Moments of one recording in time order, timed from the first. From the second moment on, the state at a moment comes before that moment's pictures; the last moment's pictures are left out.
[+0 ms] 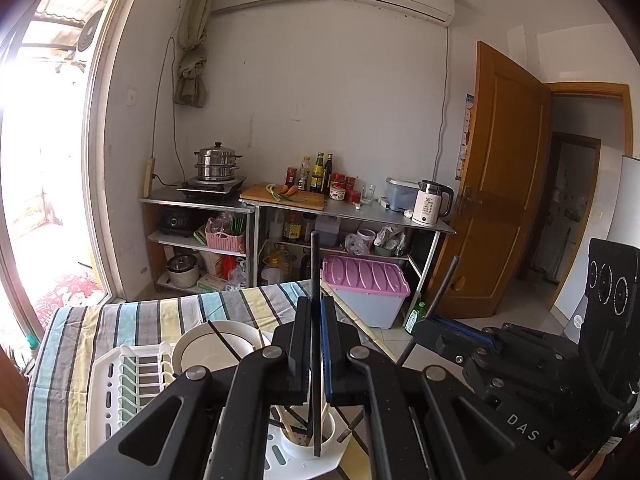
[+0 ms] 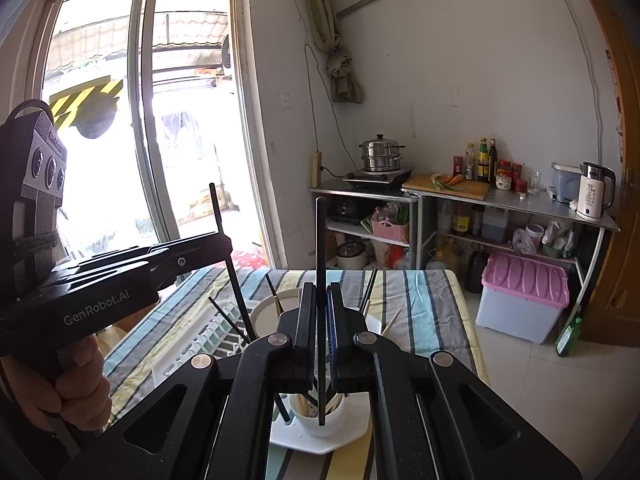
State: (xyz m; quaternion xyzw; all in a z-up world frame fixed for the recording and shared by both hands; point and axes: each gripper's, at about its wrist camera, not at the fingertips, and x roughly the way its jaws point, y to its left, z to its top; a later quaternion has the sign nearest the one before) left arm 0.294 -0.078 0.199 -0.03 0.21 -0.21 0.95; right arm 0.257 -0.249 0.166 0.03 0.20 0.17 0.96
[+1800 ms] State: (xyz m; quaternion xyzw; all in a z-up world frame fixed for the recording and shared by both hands) left arm 0.294 -0.058 0.127 -0.03 0.25 -0.18 0.95; right arm 0.274 -0.258 0.116 0.04 0.27 0.17 0.95
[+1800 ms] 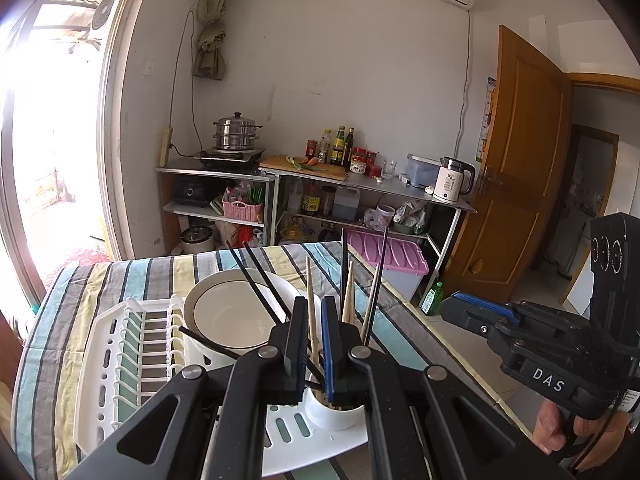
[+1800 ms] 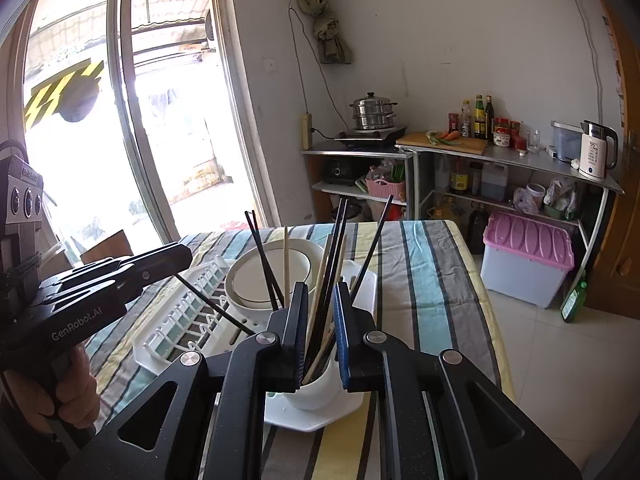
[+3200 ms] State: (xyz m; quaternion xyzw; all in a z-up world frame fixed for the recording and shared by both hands) left arm 0.089 -0.031 0.031 -0.02 0.29 -0.11 0.95; right arm 0.085 -0.227 0.054 0.00 0.25 0.15 0.96
